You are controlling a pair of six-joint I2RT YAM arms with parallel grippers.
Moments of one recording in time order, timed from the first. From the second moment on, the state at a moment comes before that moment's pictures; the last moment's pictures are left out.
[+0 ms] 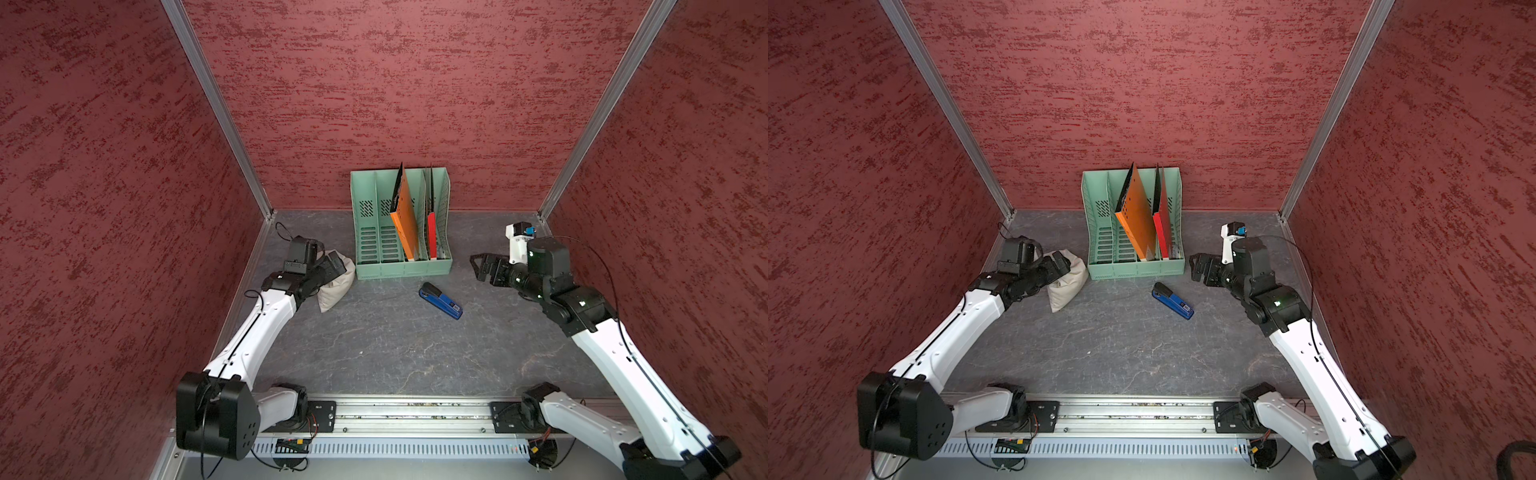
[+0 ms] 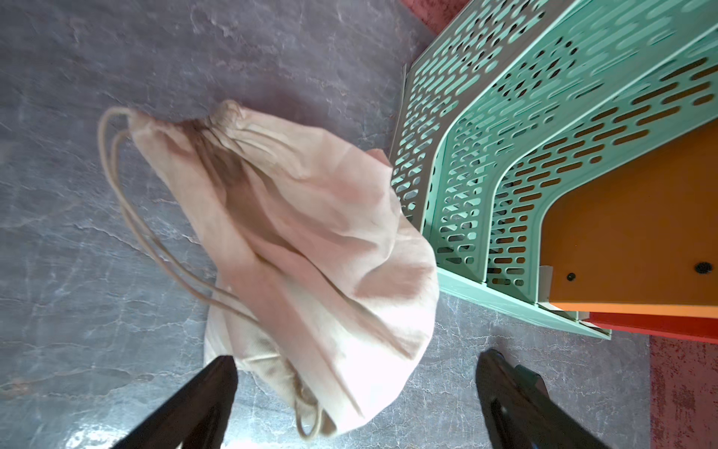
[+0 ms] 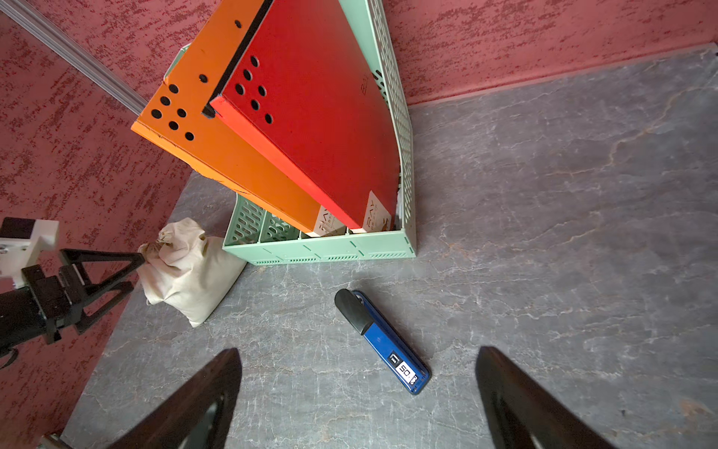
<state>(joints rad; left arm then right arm) -0.15 1.19 0.94 -0.55 0.02 -0.66 0.36 0.98 1.12 -0.67 -0.04 0.42</state>
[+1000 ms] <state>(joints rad) 0.13 0.81 0.89 -0.54 0.02 -0.36 0.15 1.04 1.07 -0.60 0.01 0.20</state>
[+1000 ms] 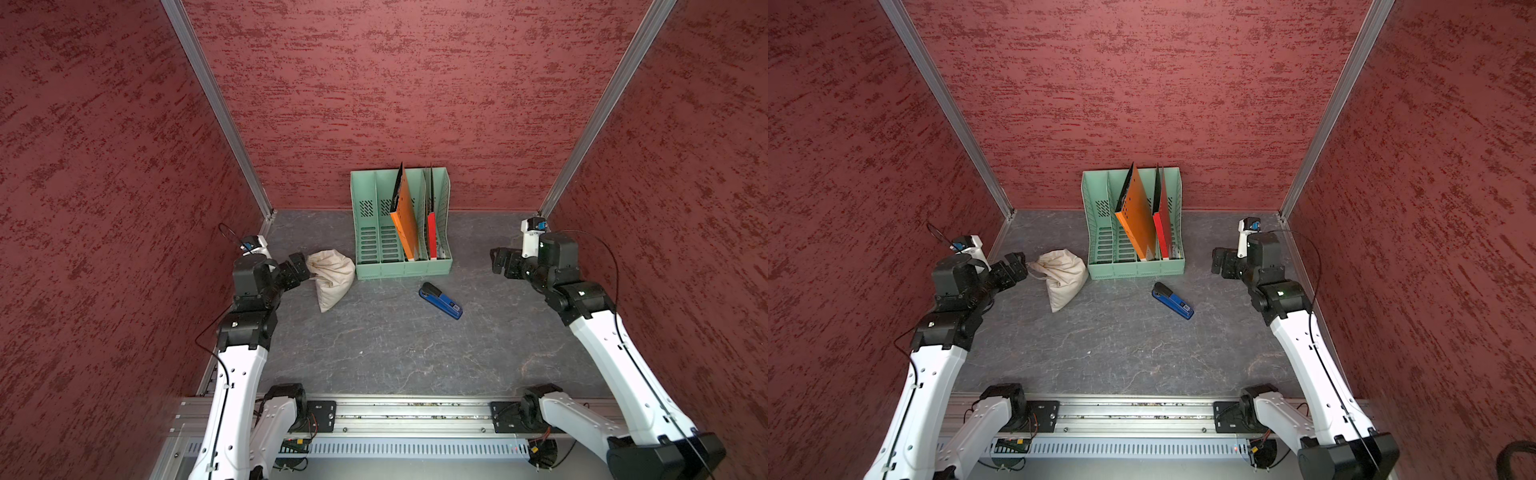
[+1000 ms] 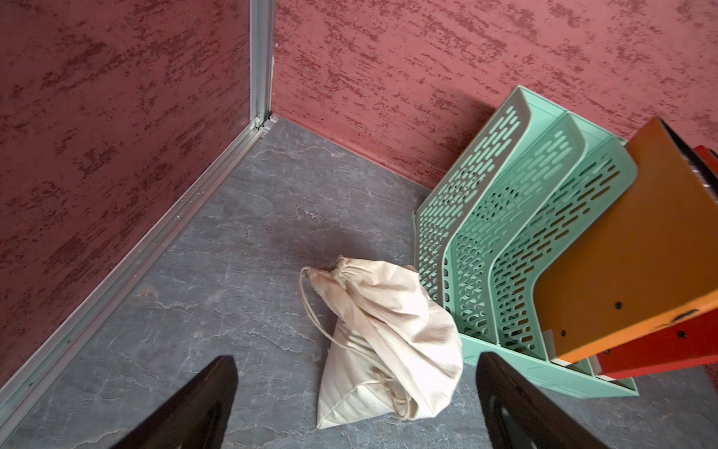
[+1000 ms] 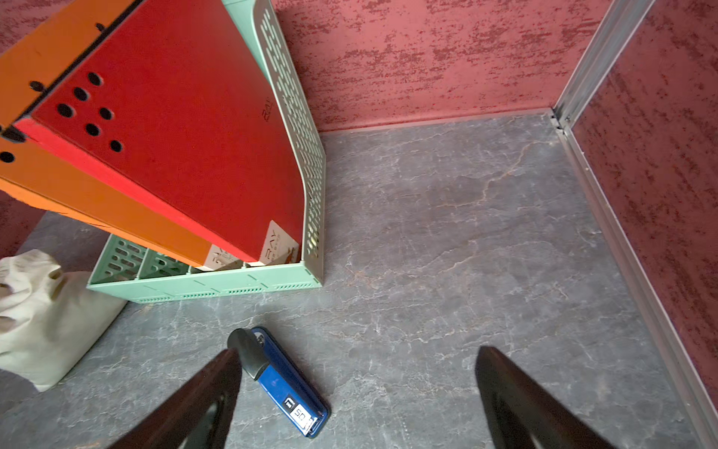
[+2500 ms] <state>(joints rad) 0.16 1.35 0.48 0.47 0.22 -0.21 -0.11 1.35 0.62 0.20 -0.07 0.05</state>
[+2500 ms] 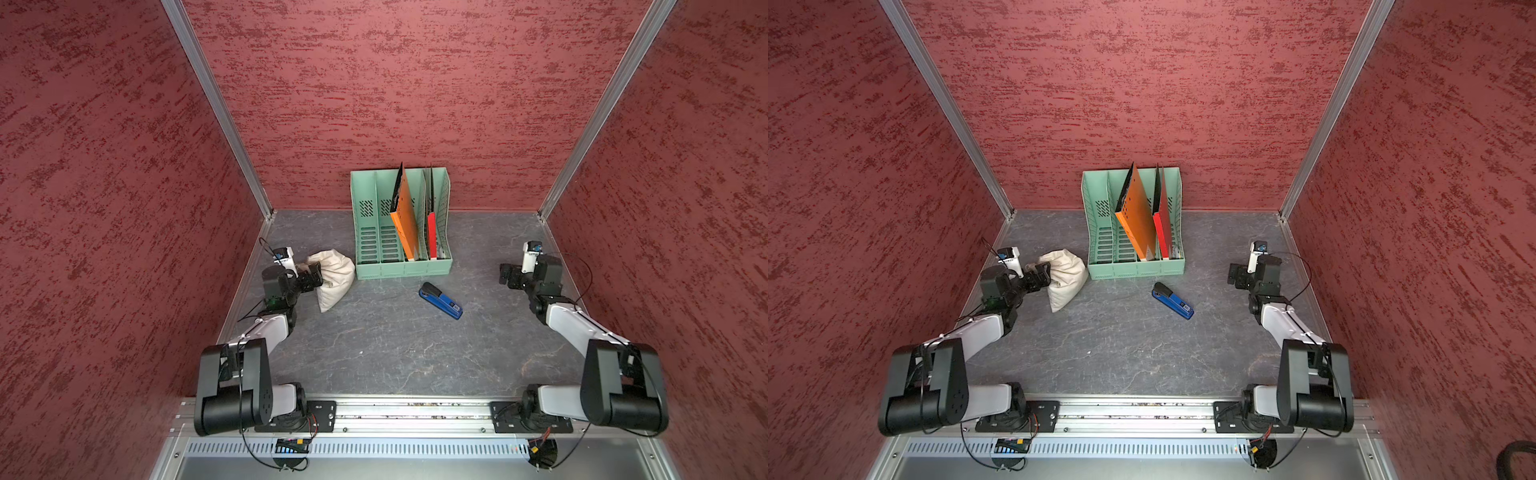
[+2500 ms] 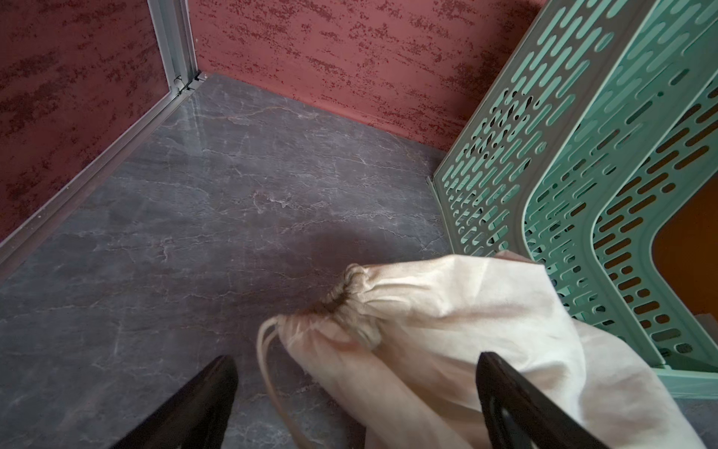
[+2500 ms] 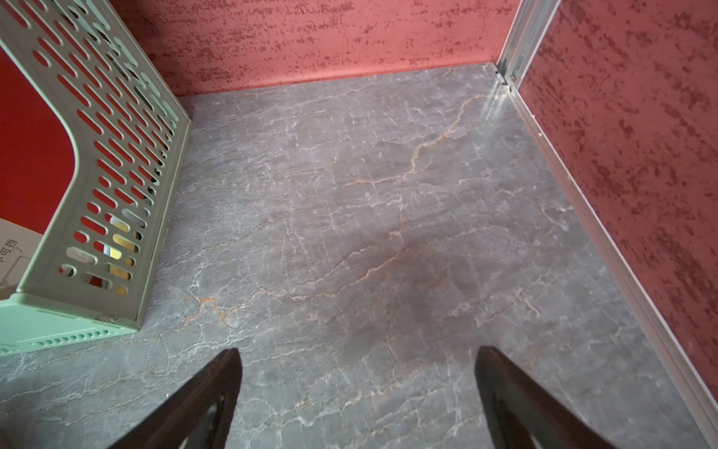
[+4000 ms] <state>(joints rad) 0.09 1.52 0.36 0.90 0.24 -0.07 -0.10 1.48 0.40 0.76 -0.23 0.08</state>
